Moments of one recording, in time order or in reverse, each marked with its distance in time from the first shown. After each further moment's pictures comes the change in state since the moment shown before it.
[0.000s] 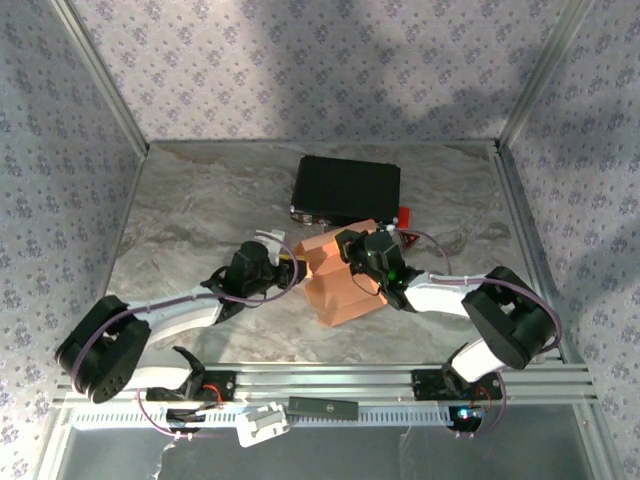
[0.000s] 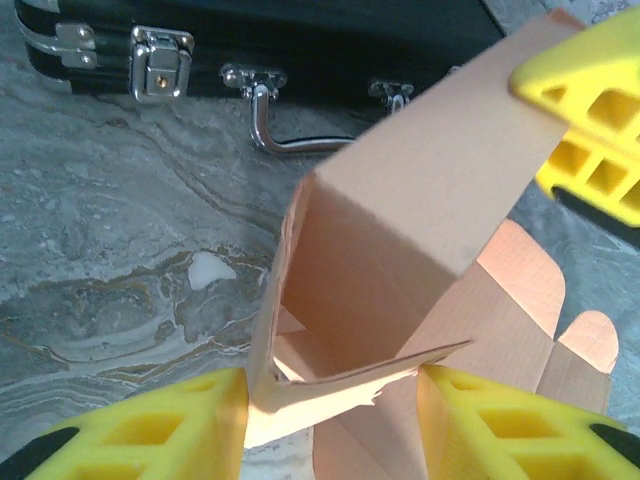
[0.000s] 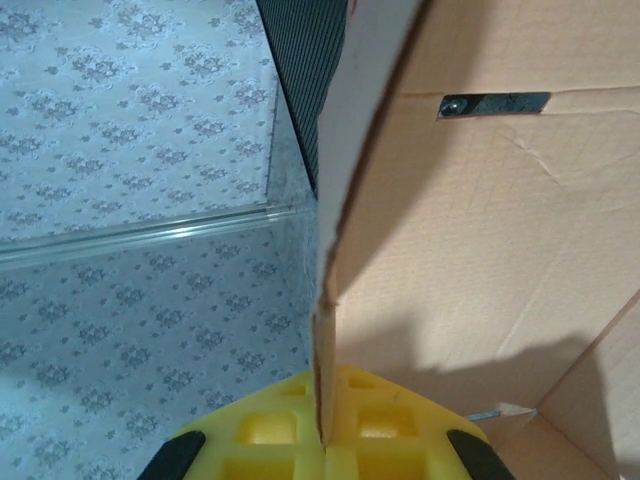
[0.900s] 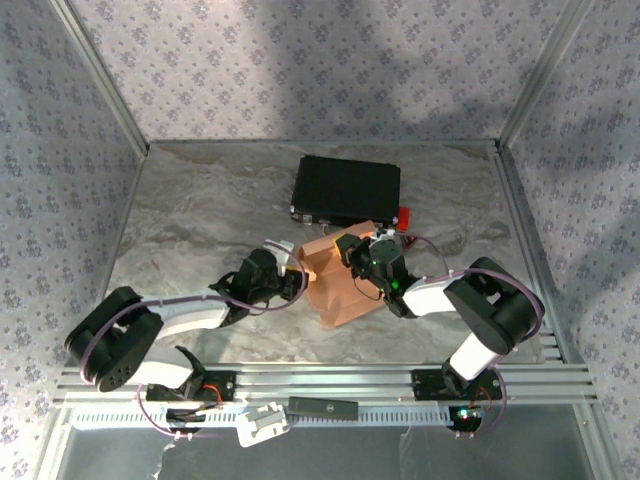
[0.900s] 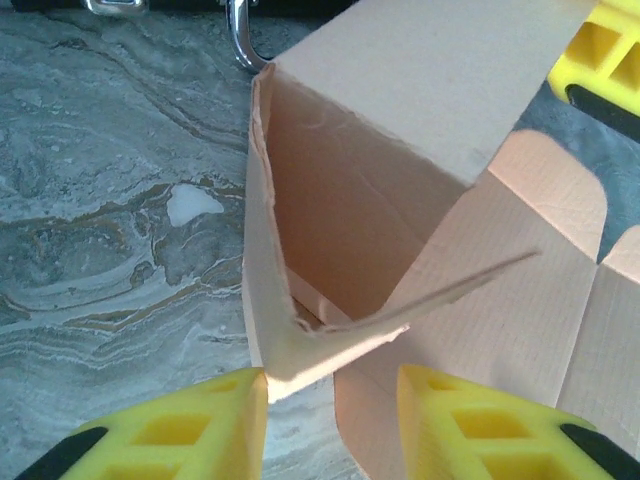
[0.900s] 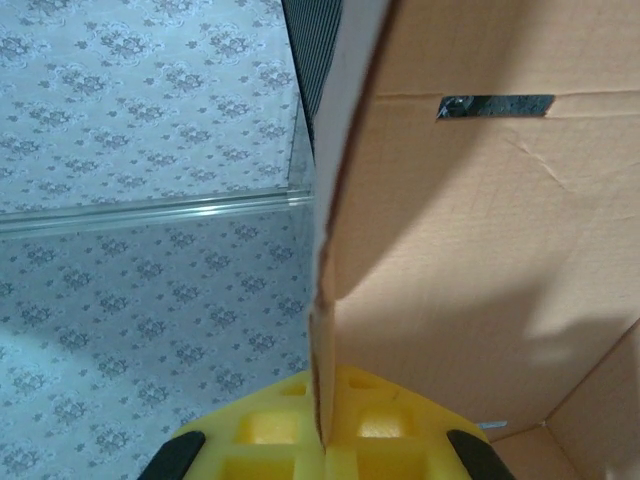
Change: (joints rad) left arm -0.056 0.078 -0.026 0.027 -0.022 0.060; right arm -0.018 0.097 -0.079 0.257 -0.052 -0.036
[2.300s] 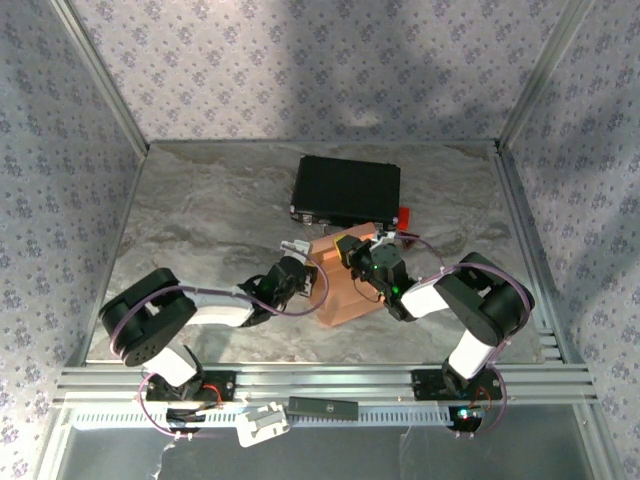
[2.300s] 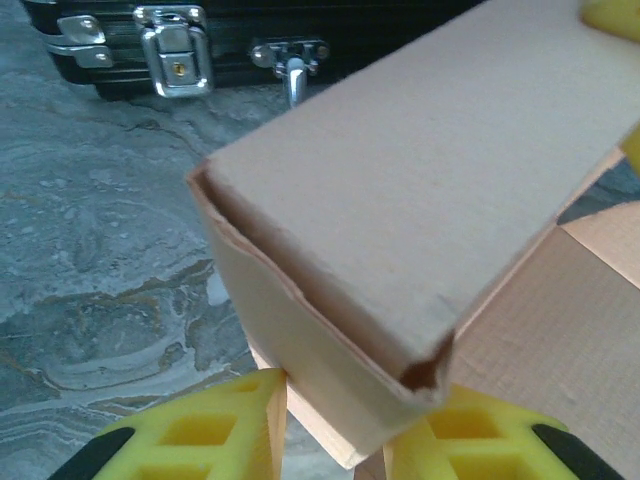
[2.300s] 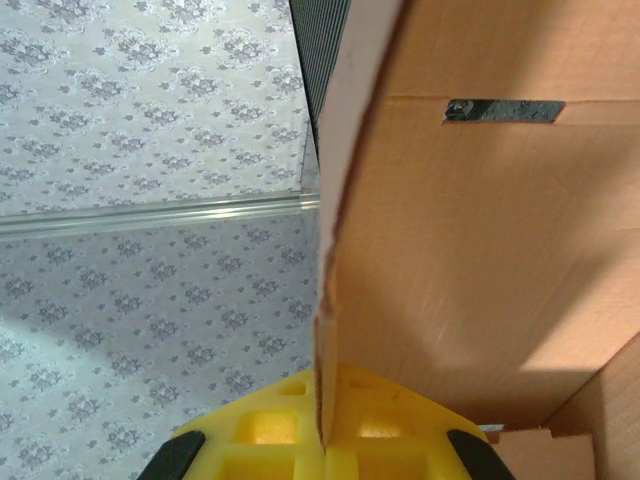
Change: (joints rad) left arm -0.164 0.201 0.105 0.091 -0.418 -0.024; right arm 0.001 0.066 -0.031 0.135 0.014 0.005
